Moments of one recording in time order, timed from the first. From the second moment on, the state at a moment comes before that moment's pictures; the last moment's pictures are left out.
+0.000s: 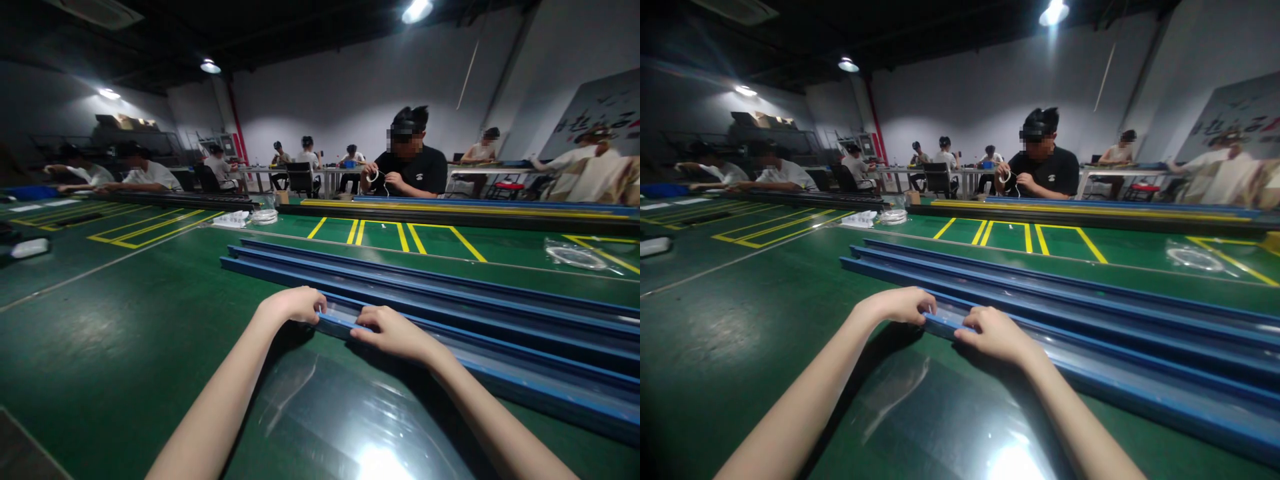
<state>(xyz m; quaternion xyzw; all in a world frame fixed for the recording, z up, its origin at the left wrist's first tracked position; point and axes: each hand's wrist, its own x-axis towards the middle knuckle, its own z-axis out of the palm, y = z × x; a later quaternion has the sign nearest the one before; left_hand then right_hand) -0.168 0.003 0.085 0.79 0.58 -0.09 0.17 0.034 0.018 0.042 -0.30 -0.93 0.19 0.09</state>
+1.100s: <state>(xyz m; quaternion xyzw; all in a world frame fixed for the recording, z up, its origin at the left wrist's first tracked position) -0.151 0.002 0.083 0.82 0.54 -0.07 0.19 0.034 0.011 0.039 -0.31 -0.94 0.10 0.06</state>
